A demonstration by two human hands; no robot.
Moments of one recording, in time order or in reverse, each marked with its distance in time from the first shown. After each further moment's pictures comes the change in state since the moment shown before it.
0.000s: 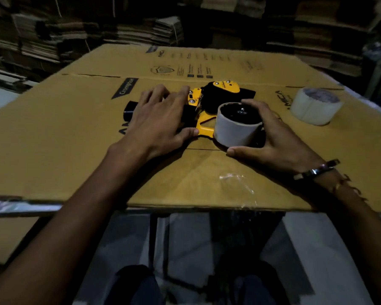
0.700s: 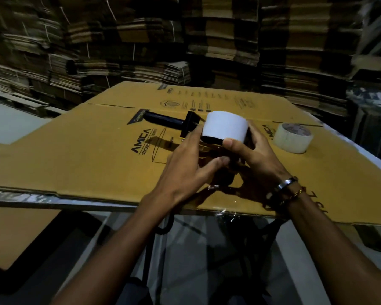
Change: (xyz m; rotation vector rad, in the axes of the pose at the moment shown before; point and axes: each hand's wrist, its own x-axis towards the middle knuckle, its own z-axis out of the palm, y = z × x) left_hand -0.050 0.079 -0.008 -0.740 0.236 -0.102; right_hand -0.010 -0.031 -0.003 0.776 0.040 0.028
